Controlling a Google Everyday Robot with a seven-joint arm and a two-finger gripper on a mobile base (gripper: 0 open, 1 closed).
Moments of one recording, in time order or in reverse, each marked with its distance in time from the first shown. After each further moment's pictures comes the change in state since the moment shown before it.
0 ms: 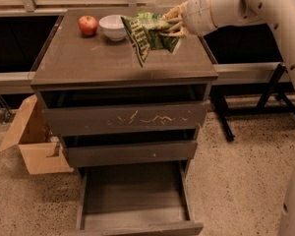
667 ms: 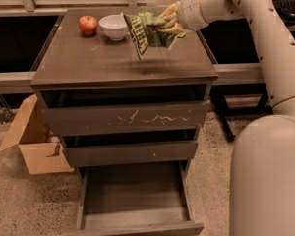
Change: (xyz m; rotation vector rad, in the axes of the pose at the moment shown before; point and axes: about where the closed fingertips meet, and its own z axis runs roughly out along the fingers) arm 0.050 -0.022 0.033 -0.020 0.069 0.146
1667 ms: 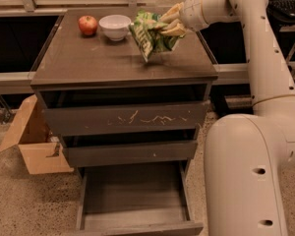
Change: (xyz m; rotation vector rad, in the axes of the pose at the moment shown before) arm 0.035 -0.014 0.013 0.032 -0.019 0.131
